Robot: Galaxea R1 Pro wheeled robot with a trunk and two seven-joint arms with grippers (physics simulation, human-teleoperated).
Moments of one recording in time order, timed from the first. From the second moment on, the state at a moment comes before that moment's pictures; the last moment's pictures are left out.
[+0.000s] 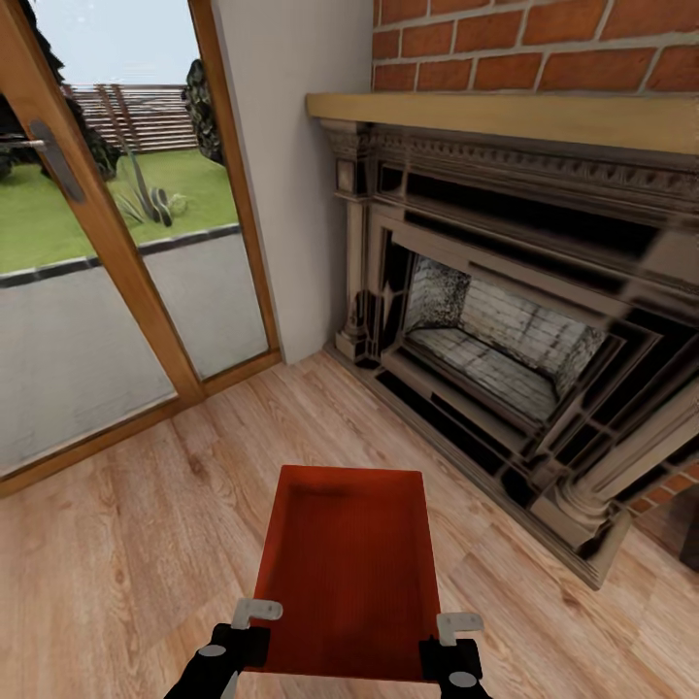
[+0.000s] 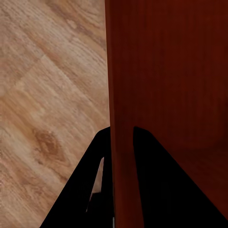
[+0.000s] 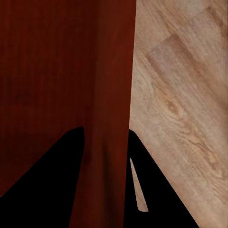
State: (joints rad) left arm -0.33 -0.06 -0.05 -0.63 -0.06 0.24 0.05; right arm -0.40 0.05 0.55 -0.40 -0.42 -0.02 -0.38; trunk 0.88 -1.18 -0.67
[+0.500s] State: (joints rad) left arm -0.33 -0.06 -0.05 -0.63 -0.06 0.24 0.05; right arm -0.40 0.05 0.55 -0.40 -0.42 -0.02 -0.38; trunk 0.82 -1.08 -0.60
